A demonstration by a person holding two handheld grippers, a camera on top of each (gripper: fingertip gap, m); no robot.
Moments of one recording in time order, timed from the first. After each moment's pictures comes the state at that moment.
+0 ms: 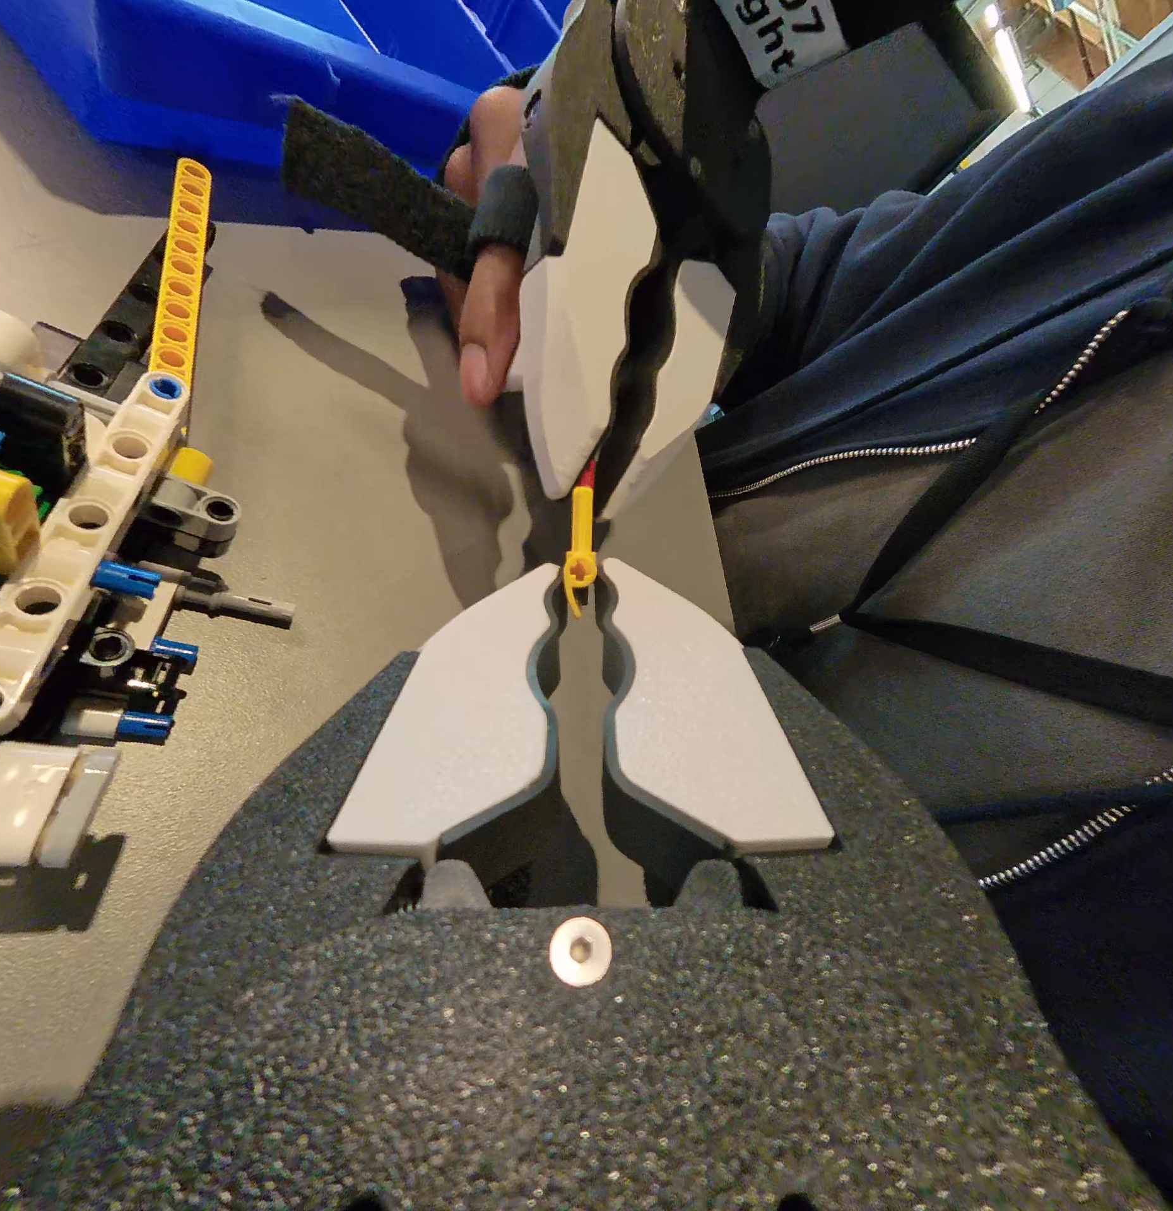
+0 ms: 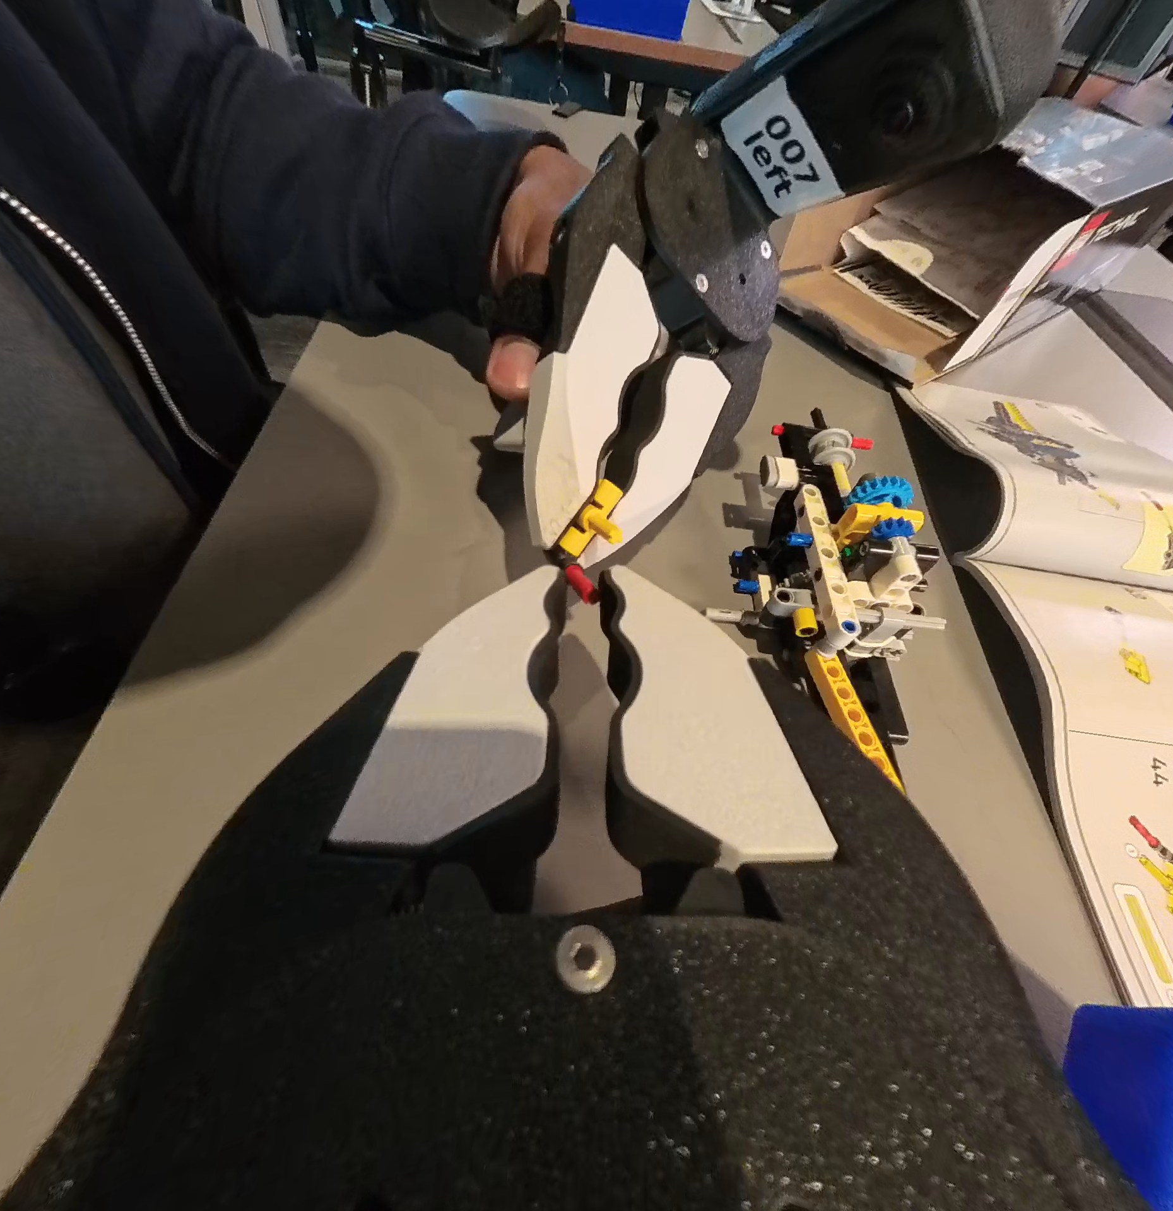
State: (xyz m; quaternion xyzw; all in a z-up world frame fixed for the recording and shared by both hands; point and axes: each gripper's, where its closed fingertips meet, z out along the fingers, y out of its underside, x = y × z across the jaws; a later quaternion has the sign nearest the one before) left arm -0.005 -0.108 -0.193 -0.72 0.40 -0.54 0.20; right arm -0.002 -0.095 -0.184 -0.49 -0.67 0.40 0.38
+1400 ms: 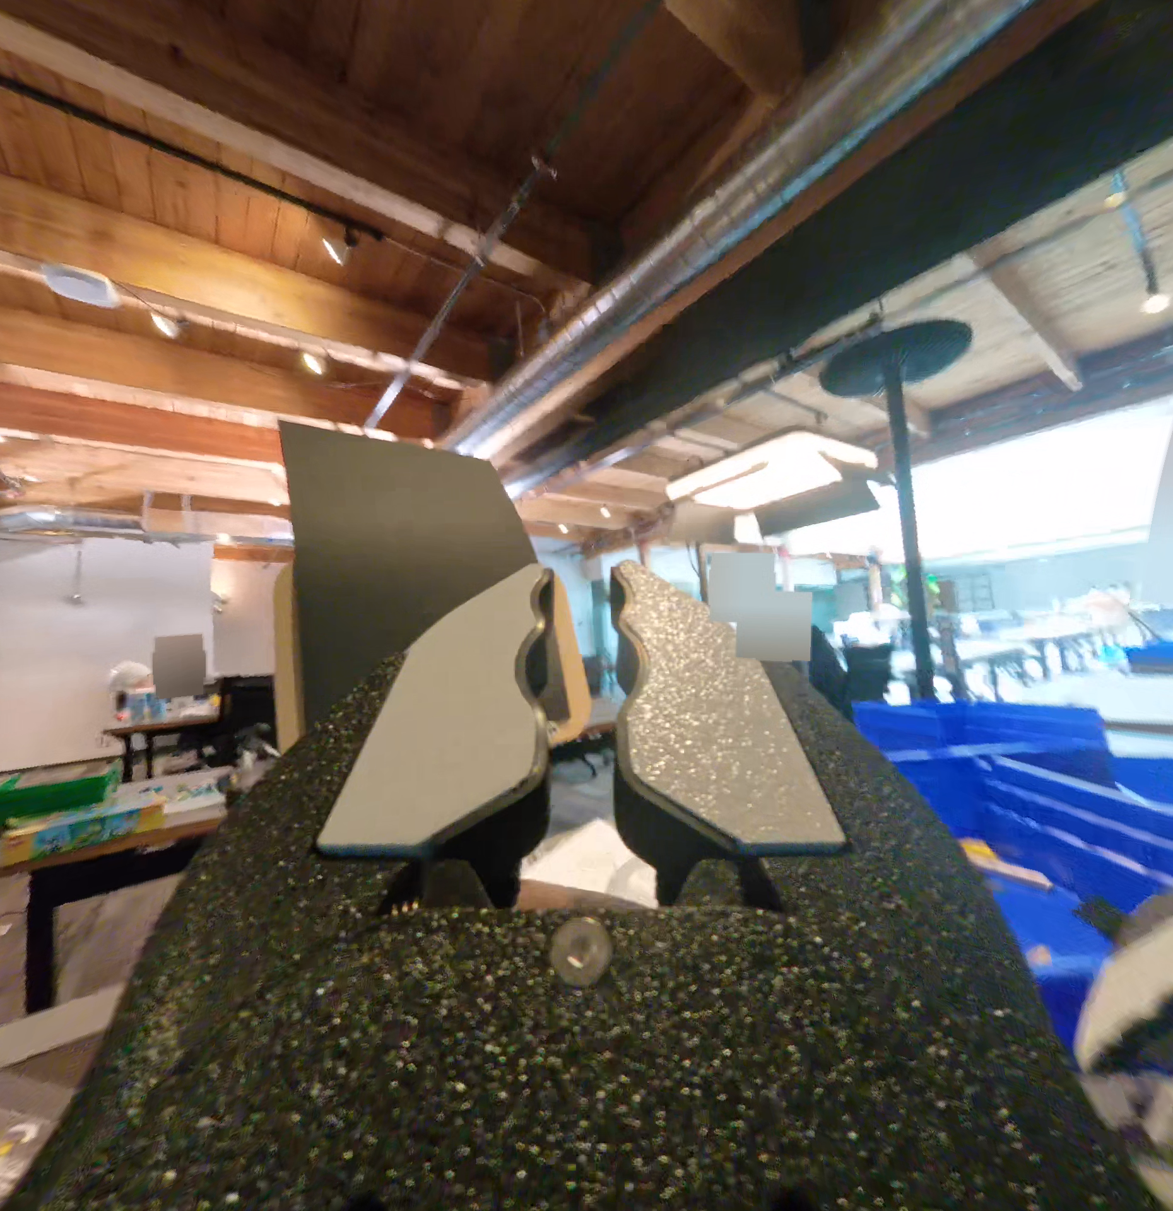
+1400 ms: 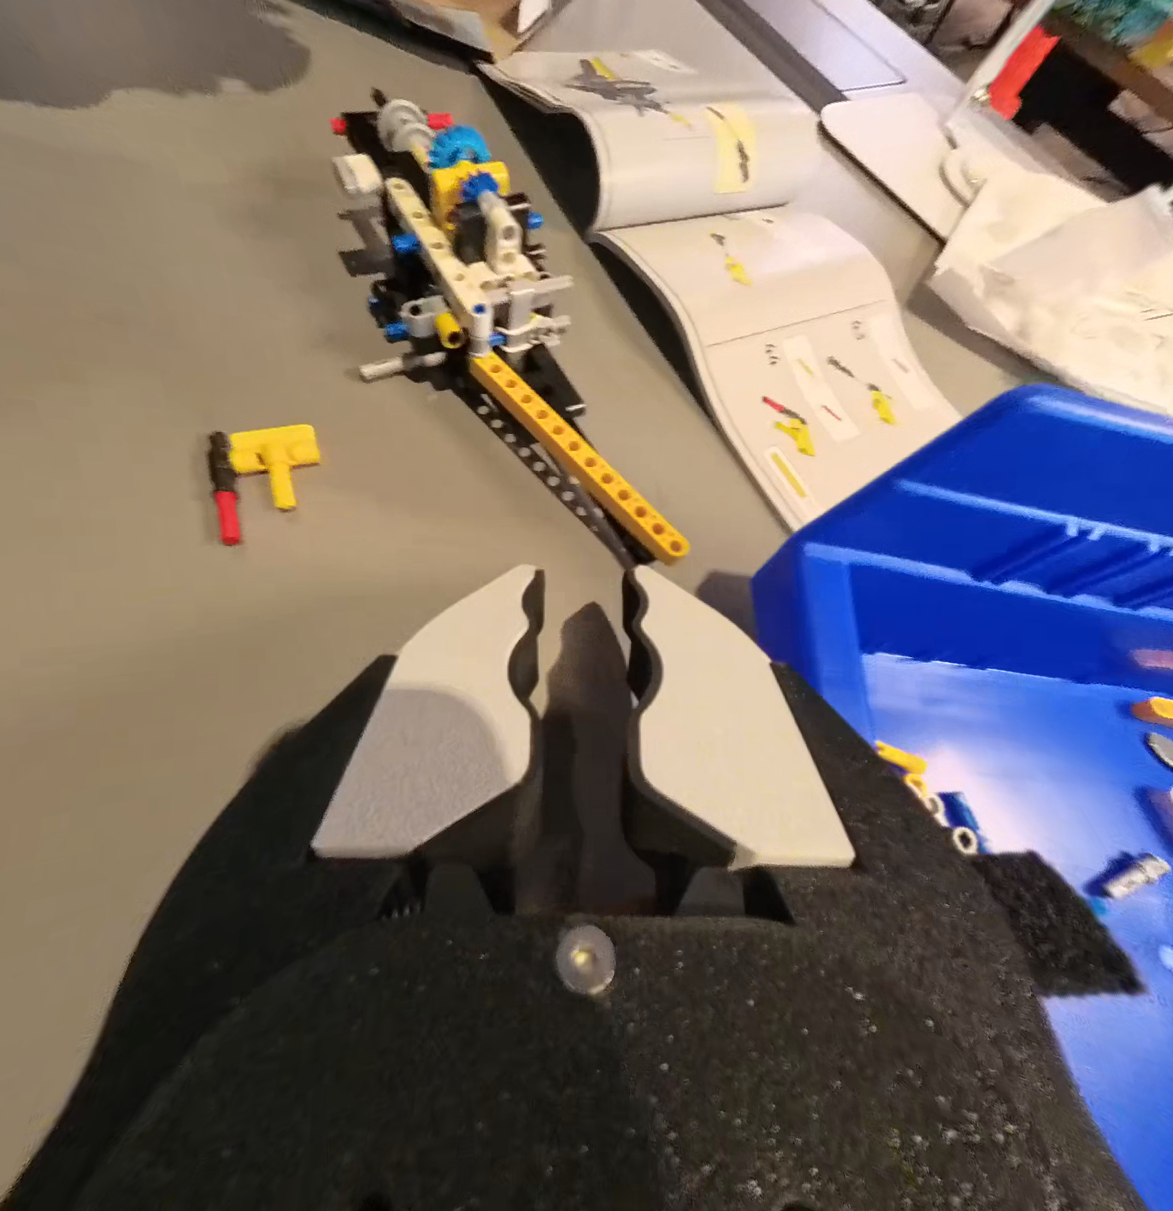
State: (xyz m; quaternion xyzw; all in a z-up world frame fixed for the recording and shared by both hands) left arm -0.173 -0.003 0.043 -0.43 0.12 -0.18 0.88; right arm 0.074 -0.001 -0.211 -0.70 -0.53 0.19 0.44
